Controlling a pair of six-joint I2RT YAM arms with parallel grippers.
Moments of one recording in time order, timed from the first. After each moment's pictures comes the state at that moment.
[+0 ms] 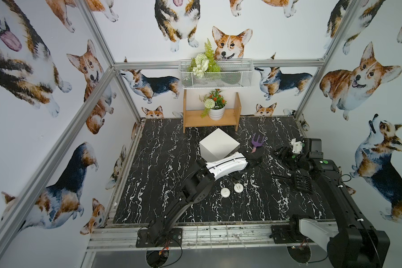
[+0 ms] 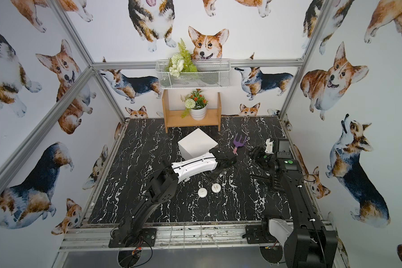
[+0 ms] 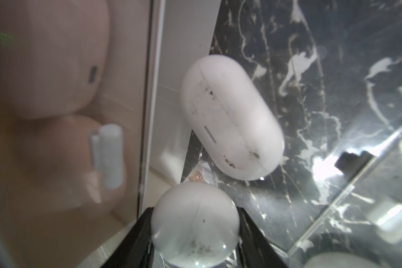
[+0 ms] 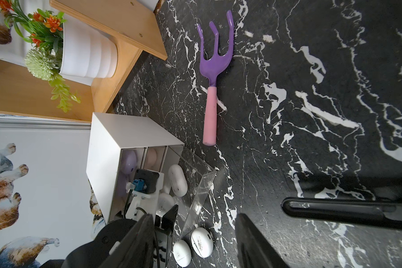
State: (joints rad) left arm -0.98 2.37 2.03 -1.34 -0.45 -0.44; right arm -0.13 1.05 0.88 -0.65 -0.46 0.65
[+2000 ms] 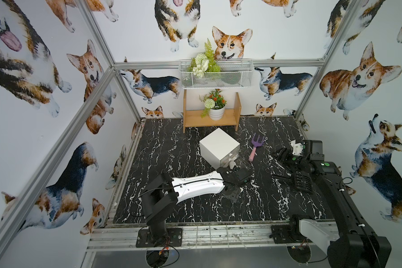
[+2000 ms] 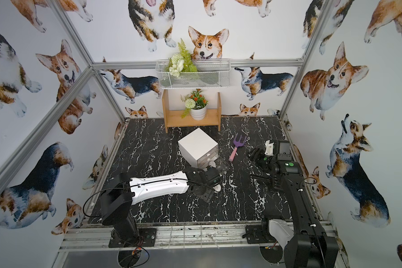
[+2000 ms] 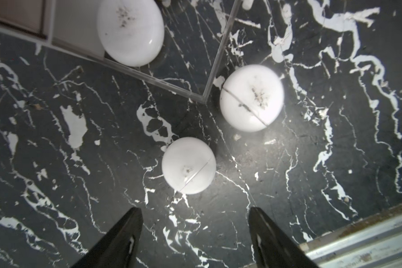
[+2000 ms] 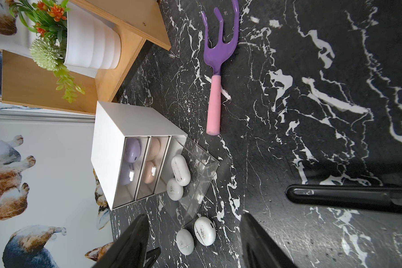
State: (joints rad) left arm -1.11 1.79 1.28 -0.88 -0.18 -0.60; right arm -0.13 1.02 0.87 -0.68 -0.50 0.65
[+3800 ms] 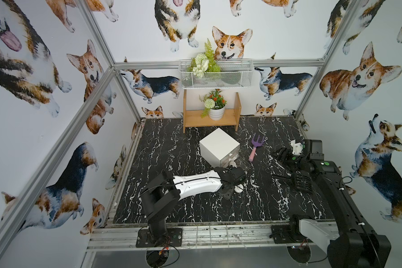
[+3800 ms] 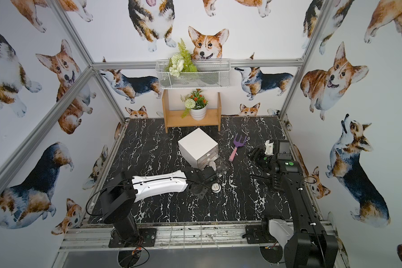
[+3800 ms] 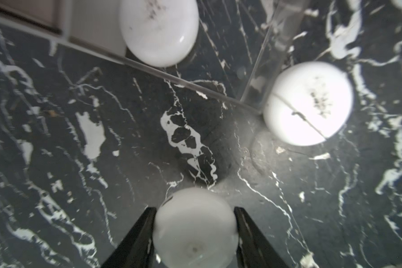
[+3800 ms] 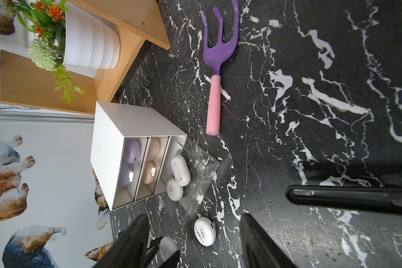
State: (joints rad) left arm -1.07 1.75 1.24 -0.88 -0.24 -0.54; right arm -0.13 1.02 0.88 -0.69 -0.50 0.65
